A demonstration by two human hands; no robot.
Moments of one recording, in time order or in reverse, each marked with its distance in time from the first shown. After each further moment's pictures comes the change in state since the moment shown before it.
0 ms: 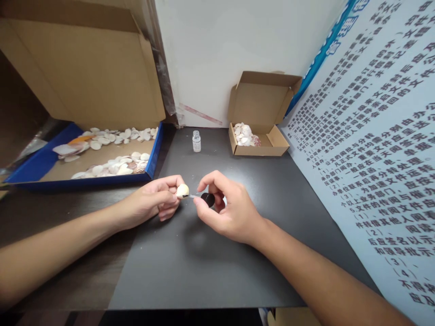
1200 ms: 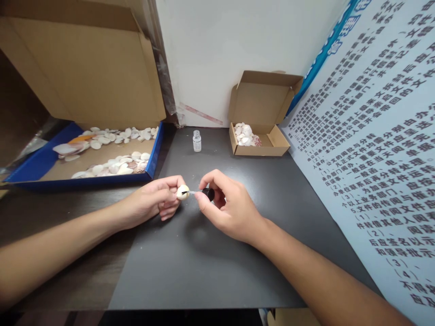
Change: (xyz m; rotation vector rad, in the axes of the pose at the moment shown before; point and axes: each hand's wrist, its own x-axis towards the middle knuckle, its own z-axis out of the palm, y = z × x) left_hand 0.000 0.003 0.002 -0.042 -0.001 -0.014; right_hand 0.002 0.002 0.001 -0.044 -0.011 0.048
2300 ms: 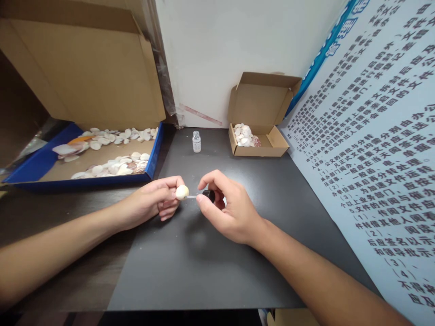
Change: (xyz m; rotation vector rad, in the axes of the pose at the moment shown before) left_hand -0.001 -0.001 0.000 0.012 0.008 0.009; right_hand -0.002 0.000 -0.002 0.050 -0.016 -0.026
